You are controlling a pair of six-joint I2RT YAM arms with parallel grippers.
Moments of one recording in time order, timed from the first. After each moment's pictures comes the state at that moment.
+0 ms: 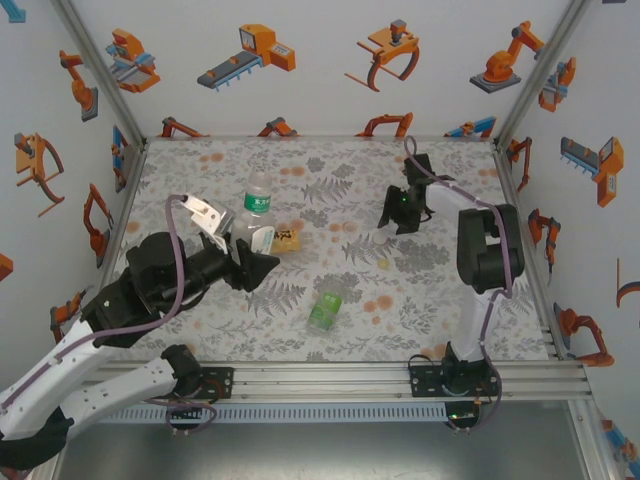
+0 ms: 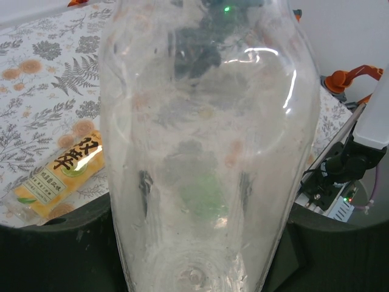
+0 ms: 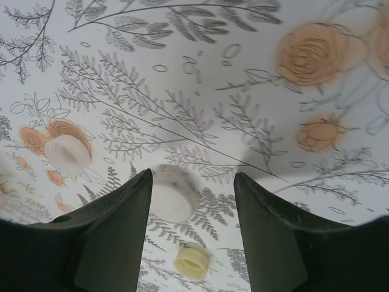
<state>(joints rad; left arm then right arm) -0.93 0.68 0.99 -0.48 -0.05 -0.24 0.21 2.00 1.40 -0.56 -0.20 0.40</state>
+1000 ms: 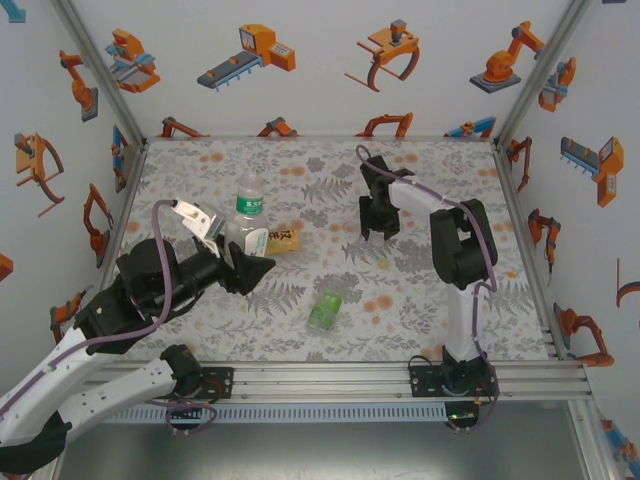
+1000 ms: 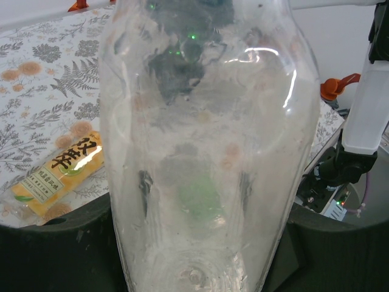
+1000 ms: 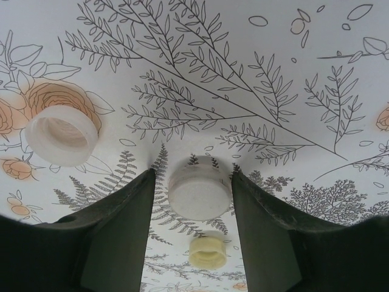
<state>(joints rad) -0.93 0.64 0.97 -0.48 -0.06 -0.26 0.40 2.10 1.56 -0.78 0.04 0.32</state>
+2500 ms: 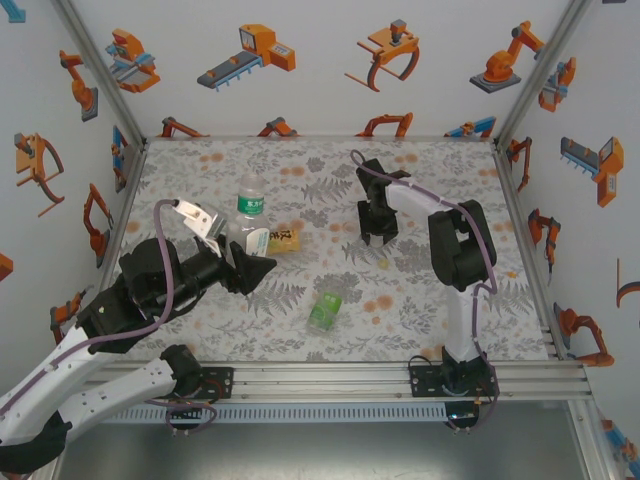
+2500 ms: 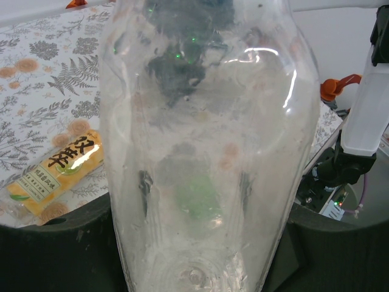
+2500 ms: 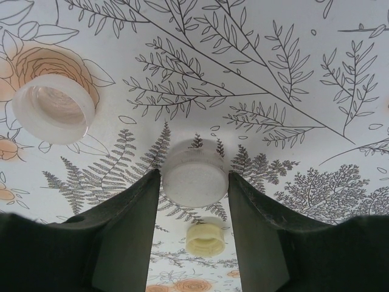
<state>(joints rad) -0.93 0.64 0.96 -0.47 -0.06 -0.27 0.43 2.09 1.55 -0.81 0.06 0.29</state>
